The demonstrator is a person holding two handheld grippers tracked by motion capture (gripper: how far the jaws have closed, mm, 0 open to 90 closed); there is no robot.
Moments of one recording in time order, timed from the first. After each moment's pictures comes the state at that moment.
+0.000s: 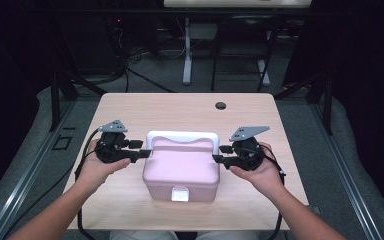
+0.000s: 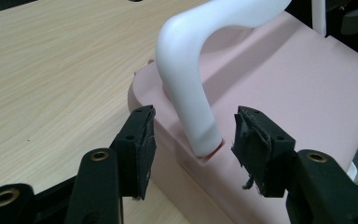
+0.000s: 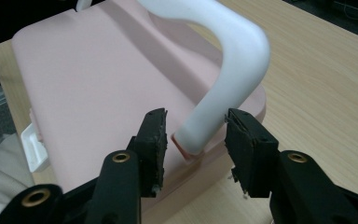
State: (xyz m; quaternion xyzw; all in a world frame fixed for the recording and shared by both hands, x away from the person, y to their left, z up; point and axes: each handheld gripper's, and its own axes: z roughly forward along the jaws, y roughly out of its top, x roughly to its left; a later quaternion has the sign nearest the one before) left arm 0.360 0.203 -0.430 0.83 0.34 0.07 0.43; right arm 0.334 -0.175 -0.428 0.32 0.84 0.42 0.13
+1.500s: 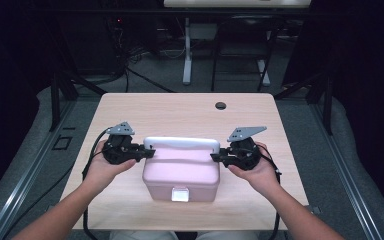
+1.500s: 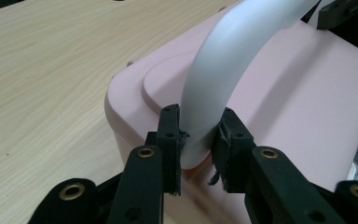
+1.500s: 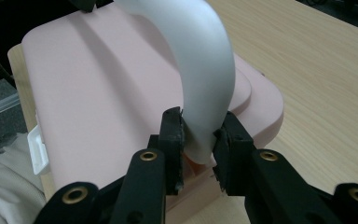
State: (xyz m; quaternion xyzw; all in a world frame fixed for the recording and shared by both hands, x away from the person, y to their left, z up) left arm 0.361 0.190 -0.437 0.84 0.32 0.07 0.43; right arm 0.340 -0.172 -0.438 0.30 0.84 0.44 0.11
